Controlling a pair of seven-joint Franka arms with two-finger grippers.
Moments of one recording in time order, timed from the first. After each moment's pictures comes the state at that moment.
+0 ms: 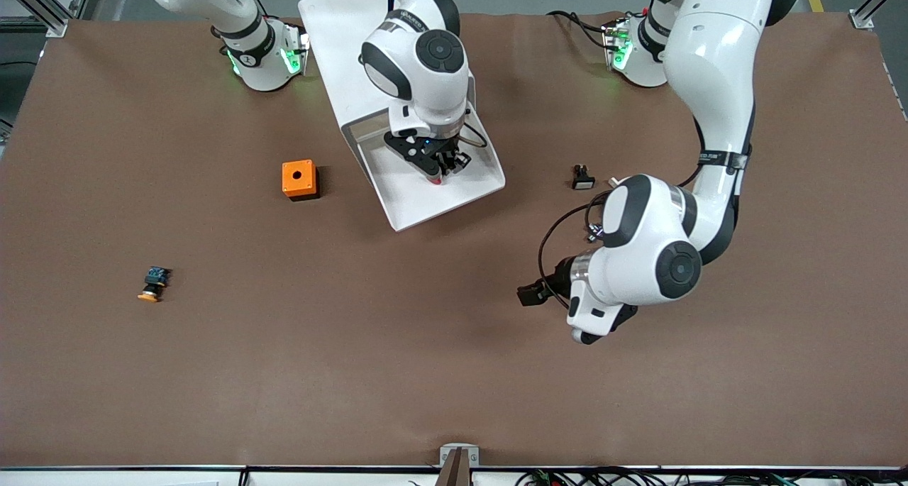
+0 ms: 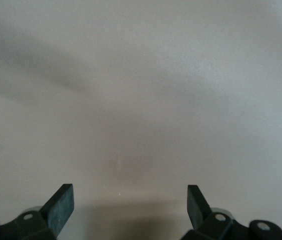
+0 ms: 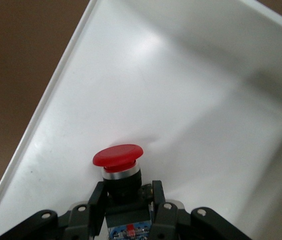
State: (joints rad) left arm -0.42 0.76 0.02 -1.19 -0.40 1.89 -0.74; right arm 0.91 0.38 -0.01 -1.77 -0.02 2.10 1.58
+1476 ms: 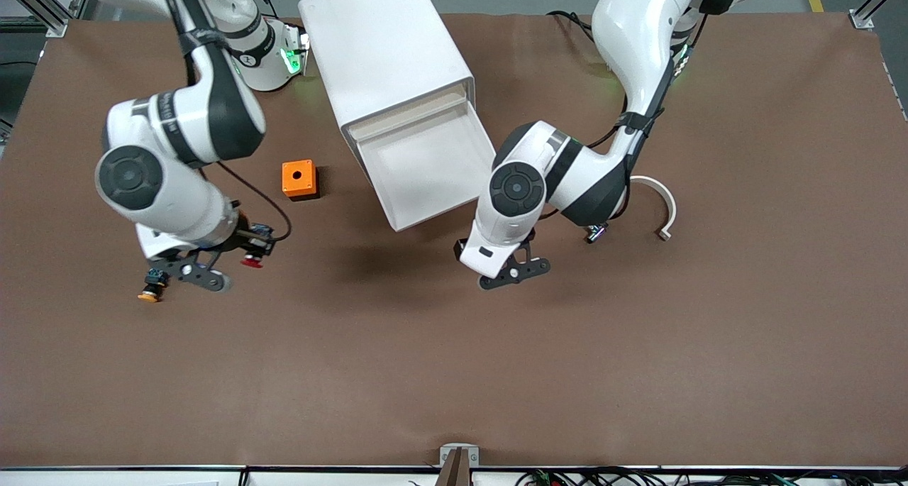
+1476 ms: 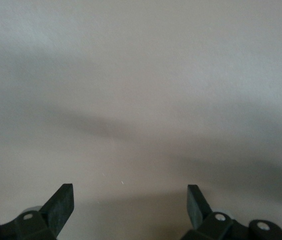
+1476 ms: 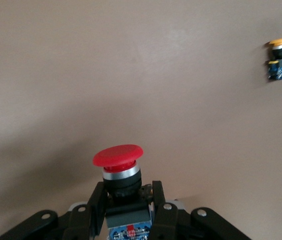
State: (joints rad) left arm -0.66 0.74 0.02 -1.21 -0.12 1.92 -0.90; right arm 0.26 0.32 -0.04 -1.66 -0.02 1.87 0.59
